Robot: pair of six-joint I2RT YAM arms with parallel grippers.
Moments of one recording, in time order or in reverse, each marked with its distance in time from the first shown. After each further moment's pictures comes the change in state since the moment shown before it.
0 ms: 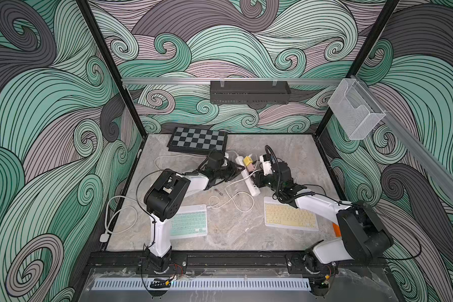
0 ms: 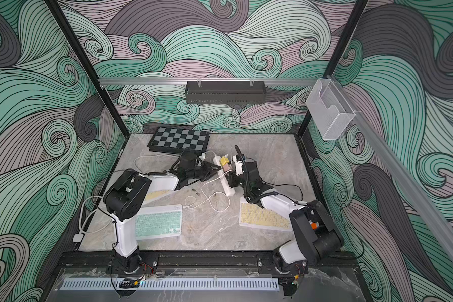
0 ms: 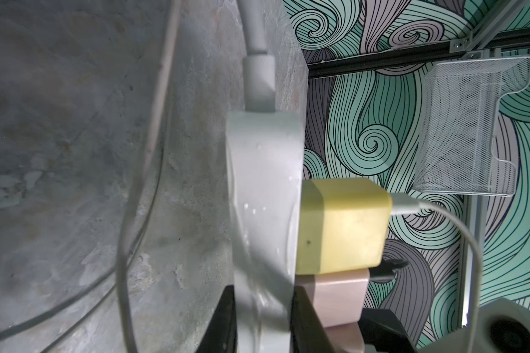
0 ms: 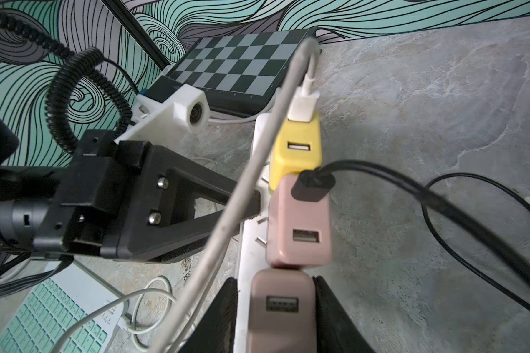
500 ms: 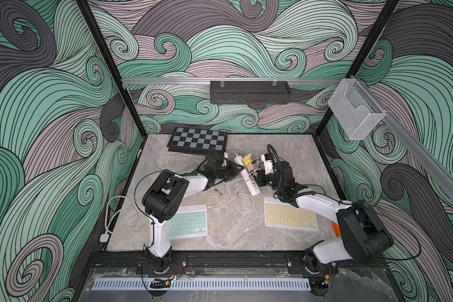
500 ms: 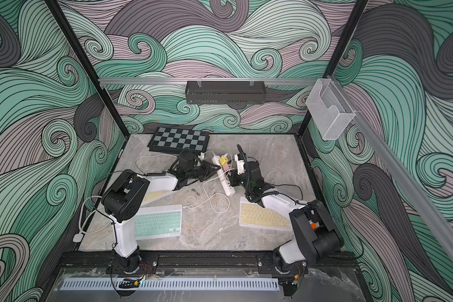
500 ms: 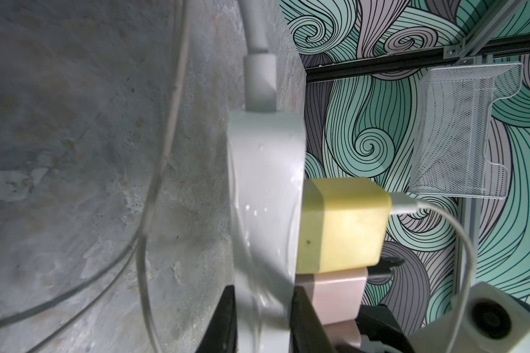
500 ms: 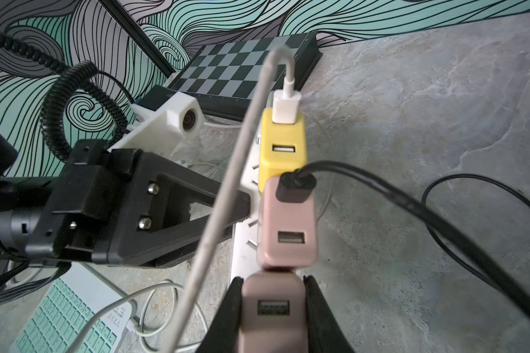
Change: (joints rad) left arm 0.002 -0.021 -0.015 0.000 -0.011 -0.011; right arm -0.018 0.004 0.000 0.010 -0.030 0.013
